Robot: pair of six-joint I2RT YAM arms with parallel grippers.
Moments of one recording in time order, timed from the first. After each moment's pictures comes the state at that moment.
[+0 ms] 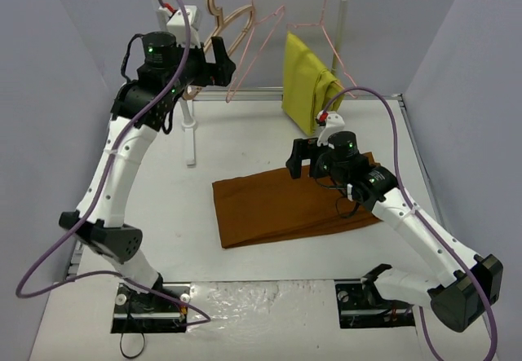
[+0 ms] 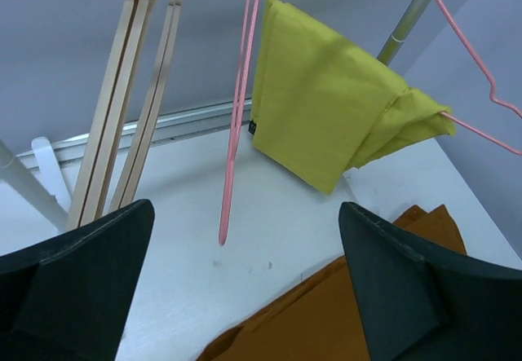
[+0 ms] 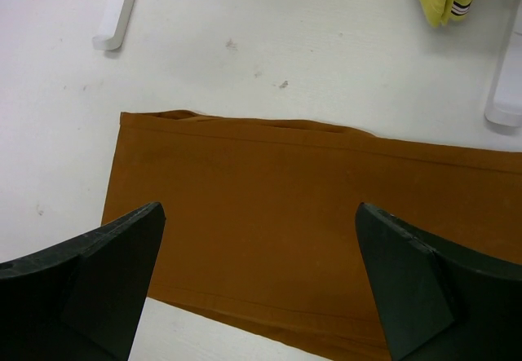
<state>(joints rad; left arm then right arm) -0.39 1.61 2.08 -0.66 0.09 -0.22 0.56 1.14 1.01 -0.38 0.05 0.31</state>
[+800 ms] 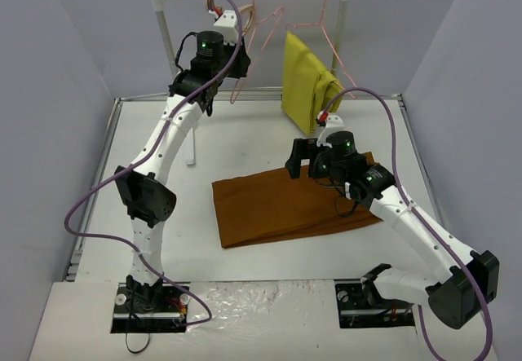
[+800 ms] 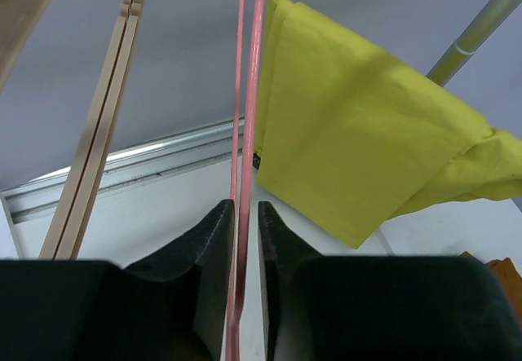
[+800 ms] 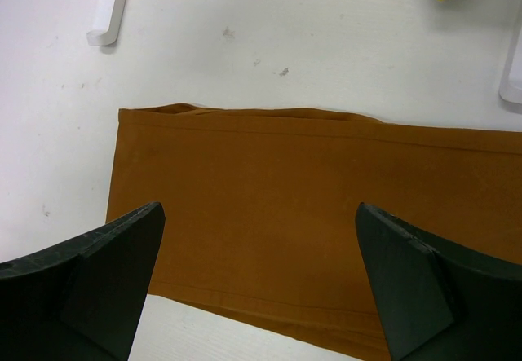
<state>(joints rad) -0.43 2.07 2.35 -0.48 0.07 -0.19 0.54 1.16 1.01 -0.39 0.03 0.36</state>
